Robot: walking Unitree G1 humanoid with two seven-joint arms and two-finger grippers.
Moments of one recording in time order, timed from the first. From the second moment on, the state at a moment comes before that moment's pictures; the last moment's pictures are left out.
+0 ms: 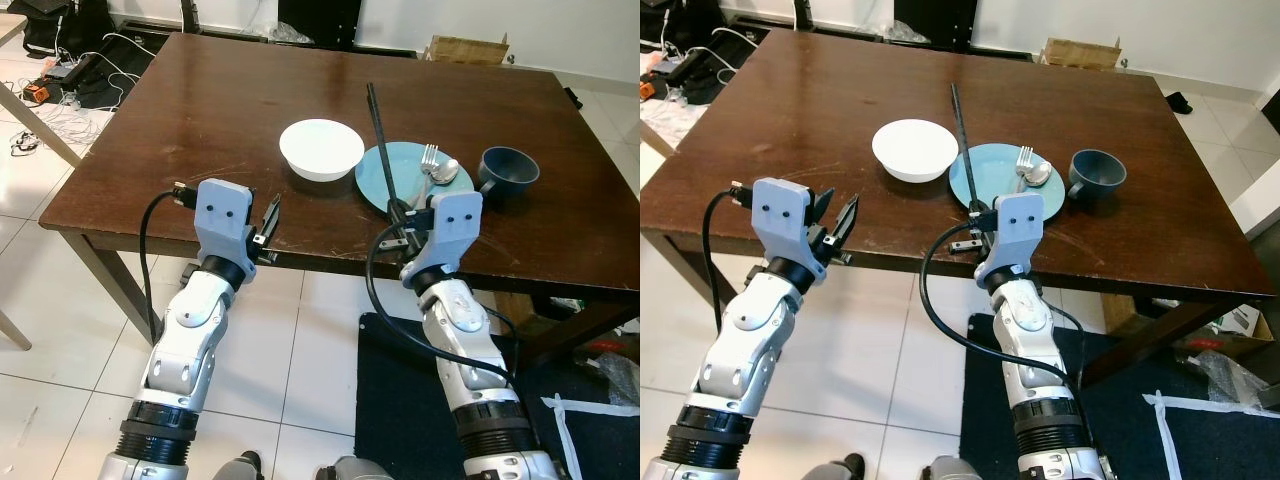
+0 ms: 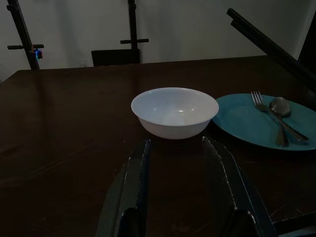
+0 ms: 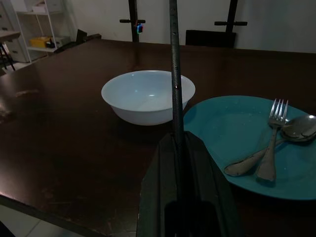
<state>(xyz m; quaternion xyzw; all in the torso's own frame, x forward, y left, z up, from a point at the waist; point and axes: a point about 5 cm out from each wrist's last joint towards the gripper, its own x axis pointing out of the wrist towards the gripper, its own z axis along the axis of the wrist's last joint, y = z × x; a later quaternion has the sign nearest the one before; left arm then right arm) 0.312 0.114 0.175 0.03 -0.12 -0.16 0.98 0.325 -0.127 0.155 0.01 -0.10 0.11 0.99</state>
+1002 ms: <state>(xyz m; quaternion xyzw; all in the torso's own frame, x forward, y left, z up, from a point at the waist) 0.312 0.115 0.175 0.03 -0.12 -0.16 0.98 0.326 -0.125 0.155 -0.02 -0.10 0.12 0.99</state>
